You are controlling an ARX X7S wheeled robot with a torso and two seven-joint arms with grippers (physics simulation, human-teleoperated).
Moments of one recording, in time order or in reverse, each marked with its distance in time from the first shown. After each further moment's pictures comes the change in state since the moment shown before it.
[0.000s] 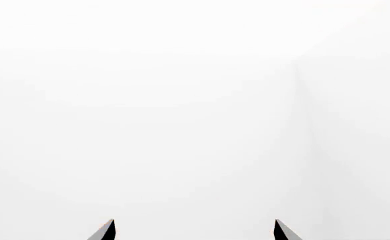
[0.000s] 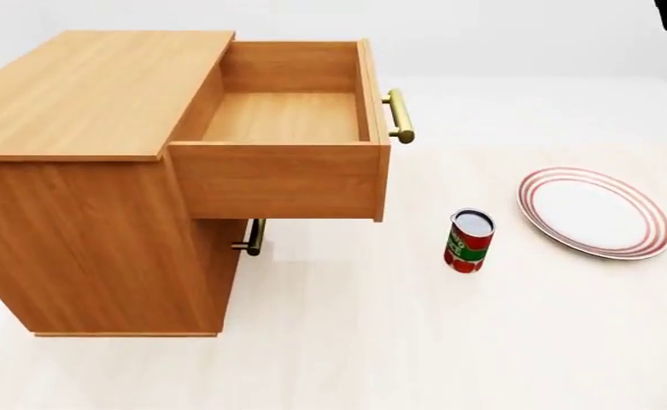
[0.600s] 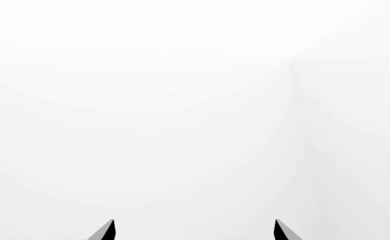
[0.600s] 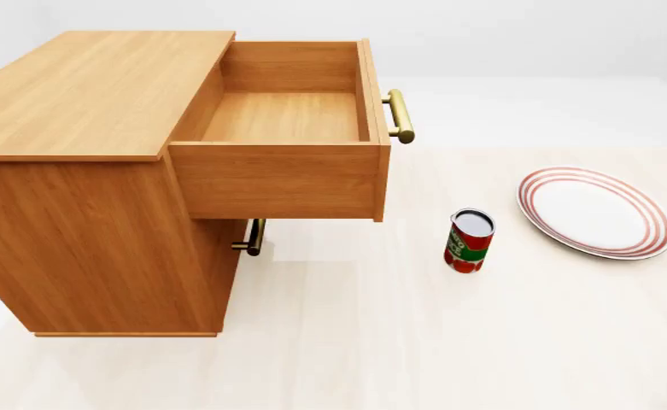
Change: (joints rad) left arm 0.020 -0.005 0.008 -0.007 -0.015 0.026 0.003; right arm 0.026 0.460 -0.436 -0.565 -0.056 0.278 -0.394
